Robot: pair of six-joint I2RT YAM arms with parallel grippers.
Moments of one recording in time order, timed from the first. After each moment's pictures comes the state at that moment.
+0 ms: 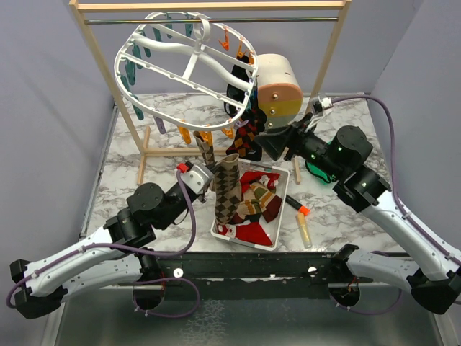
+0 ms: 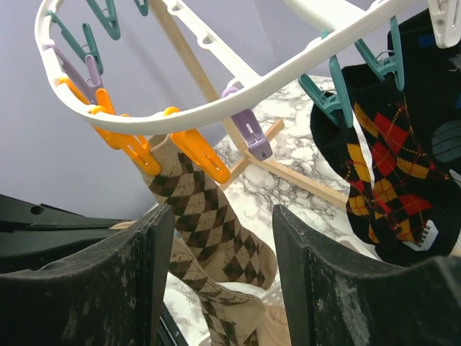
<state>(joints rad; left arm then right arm) -1.09 0.68 0.80 -0.01 -0.31 0.27 0.68 1.01 1.12 -0.05 -0.17 0.42</state>
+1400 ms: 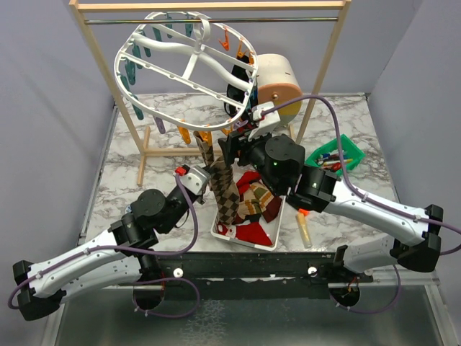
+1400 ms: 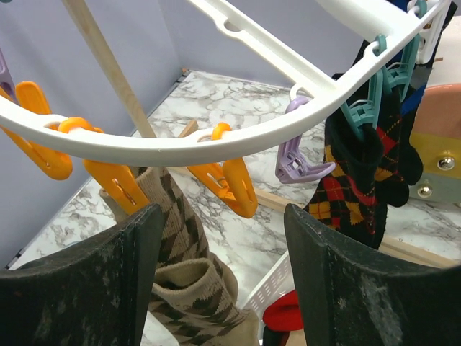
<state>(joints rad) -1.09 0.64 0.68 0.07 -0.44 0.25 1.14 1.32 1.37 -0.10 0.61 0.17</state>
